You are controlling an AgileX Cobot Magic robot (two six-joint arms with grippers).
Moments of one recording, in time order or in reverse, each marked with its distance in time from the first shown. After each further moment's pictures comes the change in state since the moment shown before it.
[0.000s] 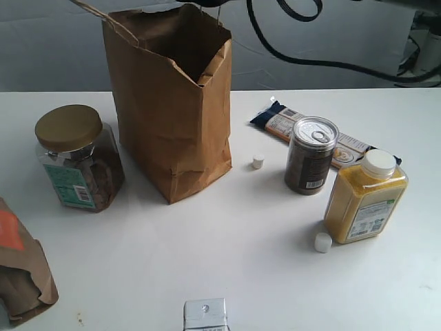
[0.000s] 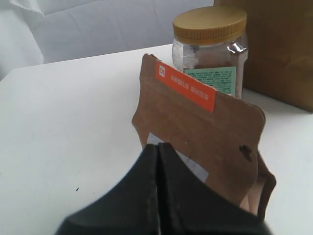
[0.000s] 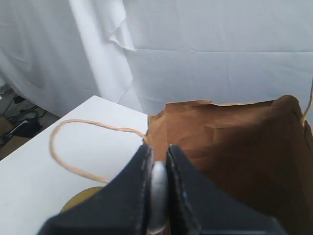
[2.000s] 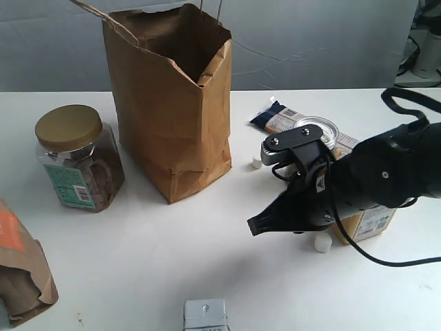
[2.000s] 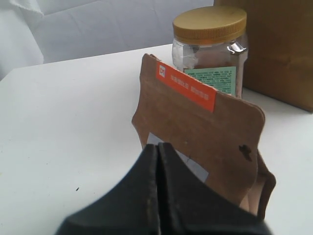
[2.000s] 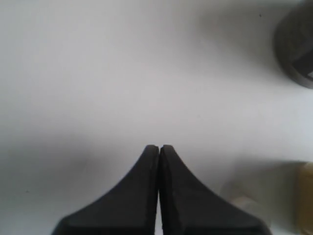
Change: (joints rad) left arm 0.000 0.000 0.000 0.000 0.000 0.000; right arm -0.070 -0.111 0.791 -0.332 0.080 0.239
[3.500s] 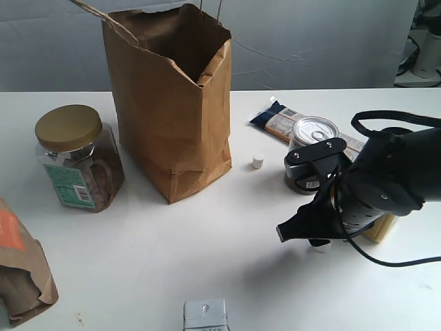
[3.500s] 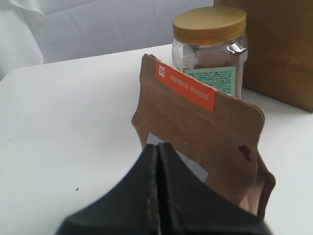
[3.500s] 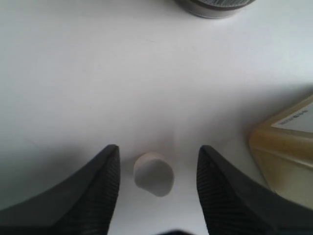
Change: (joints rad) left arm 0.000 0.000 0.000 0.000 0.000 0.000; right arm -0.014 0.060 0.001 -0.526 0.150 0.559
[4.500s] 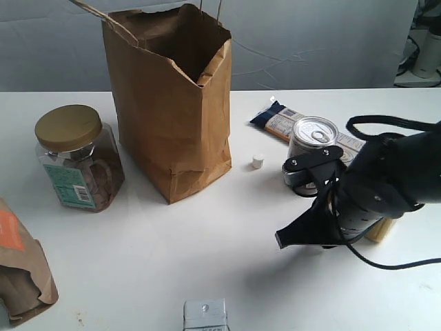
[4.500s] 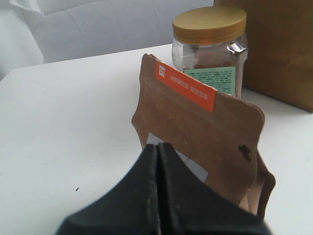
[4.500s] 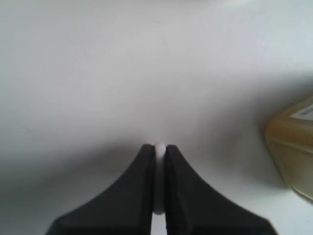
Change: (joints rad) left arm 0.000 0.000 0.000 0.000 0.000 0.000; right arm 0.000 0.026 0.000 0.065 0.001 -0.058
